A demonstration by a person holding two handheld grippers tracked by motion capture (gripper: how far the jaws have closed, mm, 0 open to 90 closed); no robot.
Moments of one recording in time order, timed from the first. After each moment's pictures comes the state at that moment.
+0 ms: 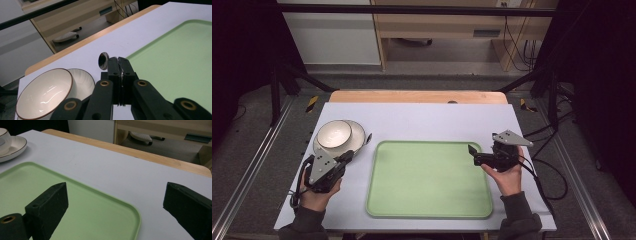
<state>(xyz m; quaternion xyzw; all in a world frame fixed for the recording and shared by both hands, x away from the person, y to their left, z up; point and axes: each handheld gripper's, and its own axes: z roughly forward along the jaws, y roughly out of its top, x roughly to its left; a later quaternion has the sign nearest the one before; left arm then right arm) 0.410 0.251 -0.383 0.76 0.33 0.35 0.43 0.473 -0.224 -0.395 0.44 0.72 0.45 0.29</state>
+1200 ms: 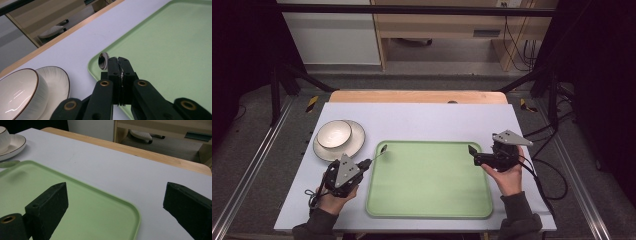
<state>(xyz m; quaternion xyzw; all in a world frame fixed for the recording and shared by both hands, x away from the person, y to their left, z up) 0.415 0.216 -0.409 0.80 0.29 0.33 0.40 0.474 -0.224 -0.395 0.44 0.72 0.45 0.29</state>
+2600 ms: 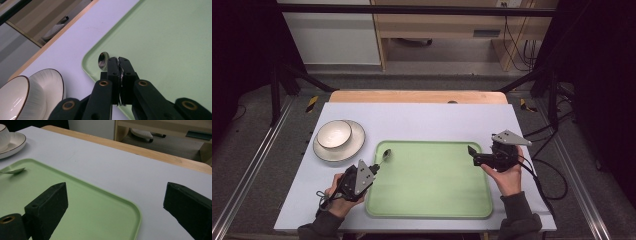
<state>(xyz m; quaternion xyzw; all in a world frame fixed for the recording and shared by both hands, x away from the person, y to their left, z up) 0.410 0.188 -0.422 0.84 0.24 0.36 0.33 0.474 -0.223 -0.396 0.44 0.72 0.45 0.28</state>
